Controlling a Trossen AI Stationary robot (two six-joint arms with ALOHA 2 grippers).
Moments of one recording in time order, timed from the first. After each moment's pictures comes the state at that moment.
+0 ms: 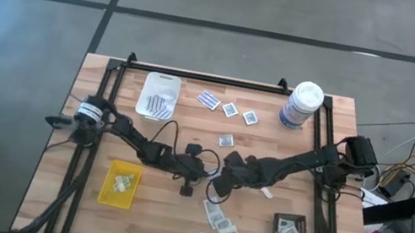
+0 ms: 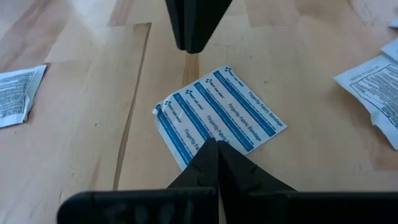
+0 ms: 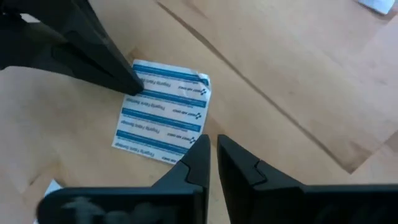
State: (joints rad) left arm -0.18 1.96 0.82 0.52 -0.18 -0.05; right arm 0.24 1.77 0.98 -0.35 0.27 1.04
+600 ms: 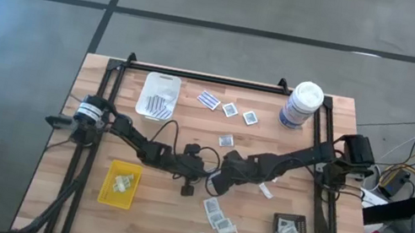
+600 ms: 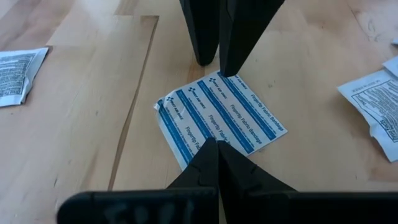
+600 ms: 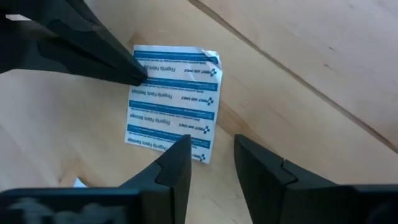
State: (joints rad) left arm -0.18 1.96 0.82 0.52 -0.18 -0.14; right arm 0.18 1.80 0.93 -0.23 0.08 1.13
